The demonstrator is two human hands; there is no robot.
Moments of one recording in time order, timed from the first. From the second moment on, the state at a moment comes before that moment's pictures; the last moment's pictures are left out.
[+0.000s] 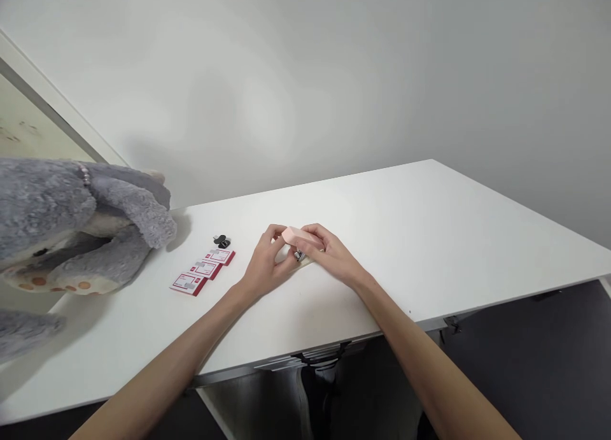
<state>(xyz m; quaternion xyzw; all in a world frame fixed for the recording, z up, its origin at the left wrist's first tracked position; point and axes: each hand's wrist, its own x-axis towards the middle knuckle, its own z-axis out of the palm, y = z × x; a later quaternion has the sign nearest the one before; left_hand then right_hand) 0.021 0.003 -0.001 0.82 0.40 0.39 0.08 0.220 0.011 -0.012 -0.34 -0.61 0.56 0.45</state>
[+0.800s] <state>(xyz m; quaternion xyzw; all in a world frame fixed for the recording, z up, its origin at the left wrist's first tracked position) 0.003 0.024 0.015 0.33 0.38 0.59 0.64 0.215 0.009 -0.010 -0.39 -0.59 0.51 0.48</state>
